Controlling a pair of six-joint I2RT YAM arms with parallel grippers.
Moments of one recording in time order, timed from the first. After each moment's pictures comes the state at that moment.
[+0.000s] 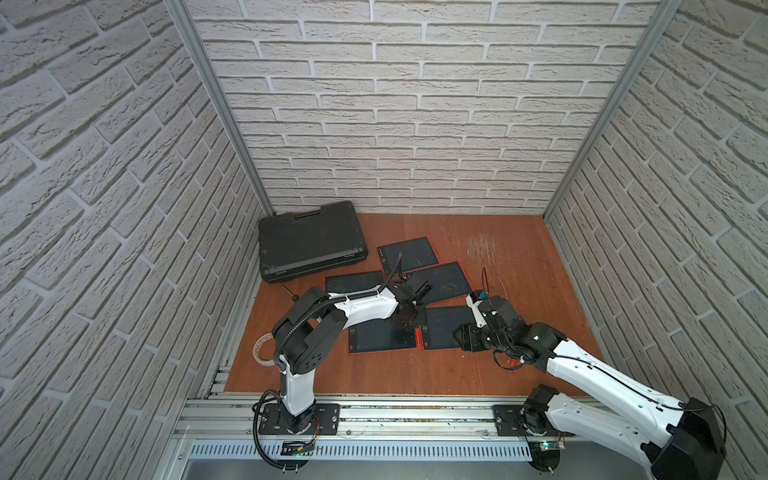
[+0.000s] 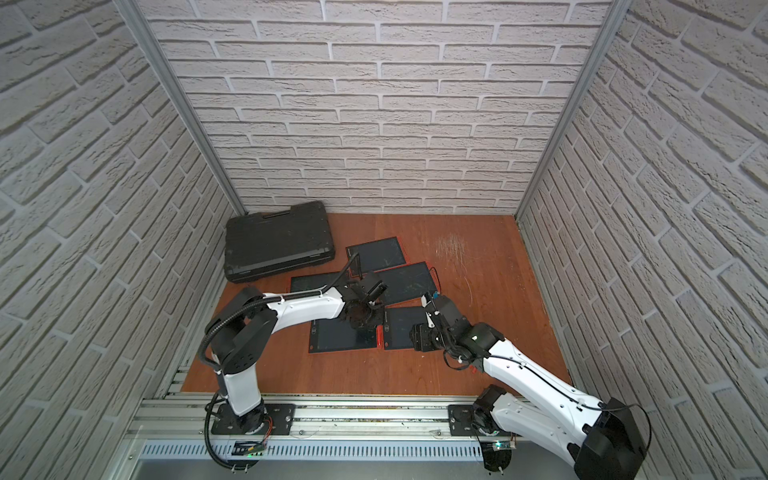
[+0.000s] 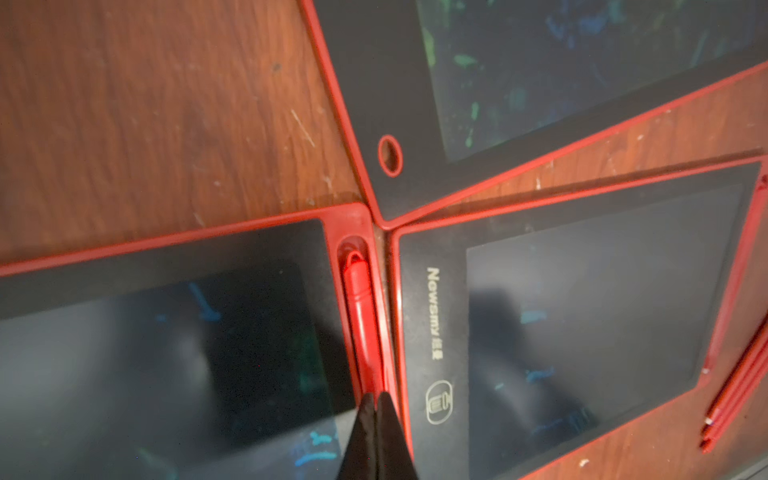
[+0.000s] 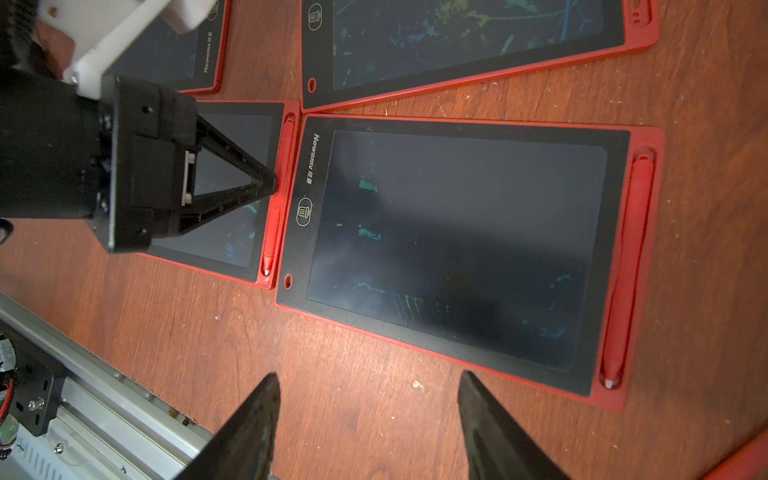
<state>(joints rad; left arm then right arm) -0.88 1.86 1.18 -0.53 0.09 -0.83 0.63 0.95 0.61 -0.64 0.00 0.51</state>
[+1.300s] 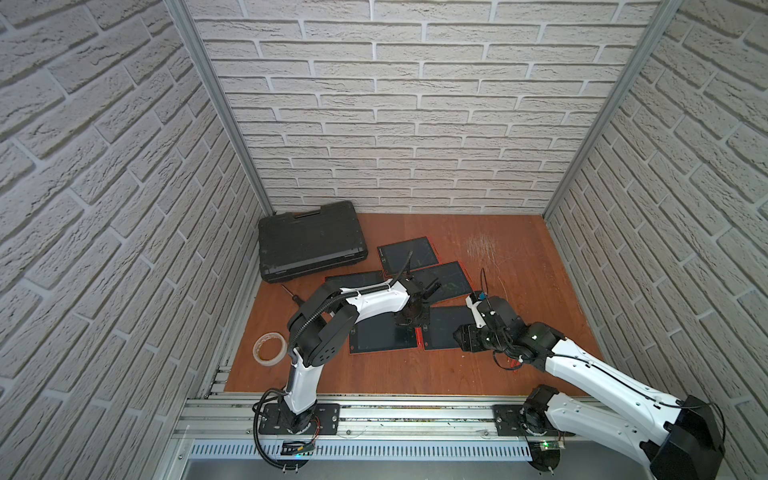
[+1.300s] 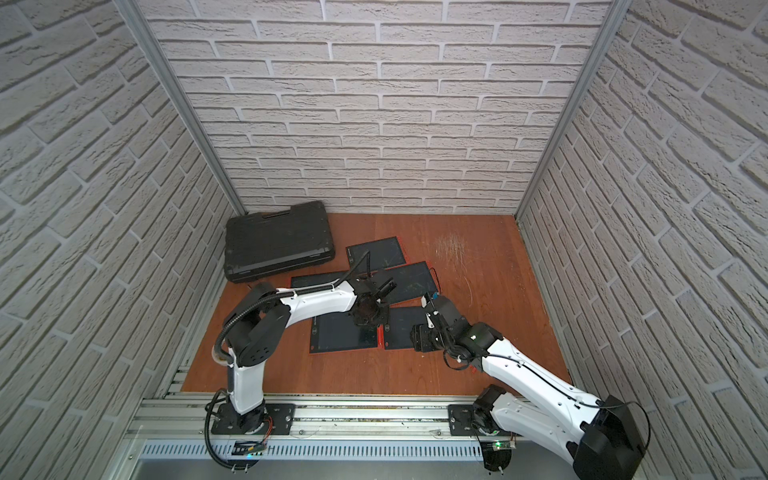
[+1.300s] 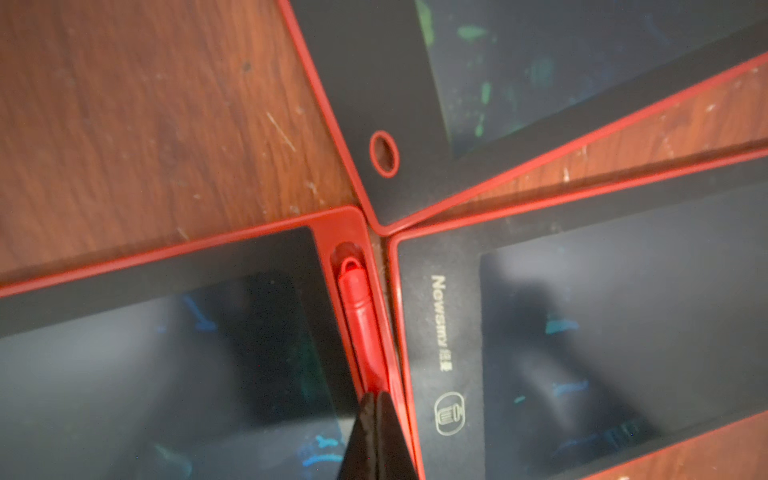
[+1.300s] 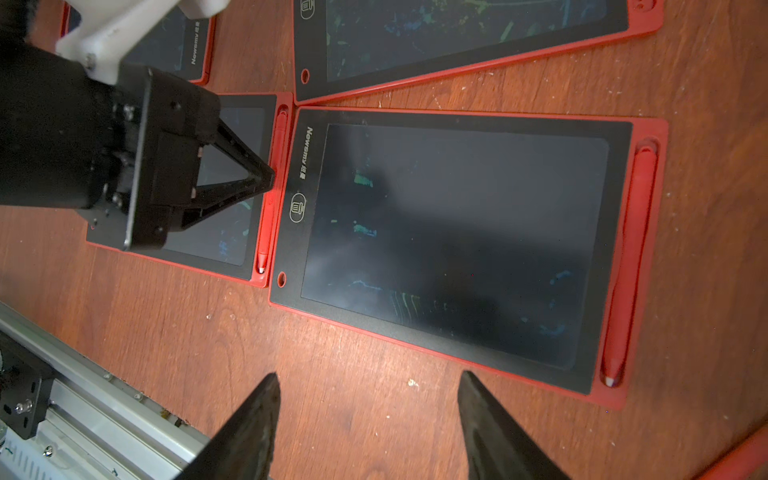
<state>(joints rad) -0.90 1.97 1.36 -0.73 0.04 -0.78 0.63 0.96 0.61 -0.64 0.01 0.51</state>
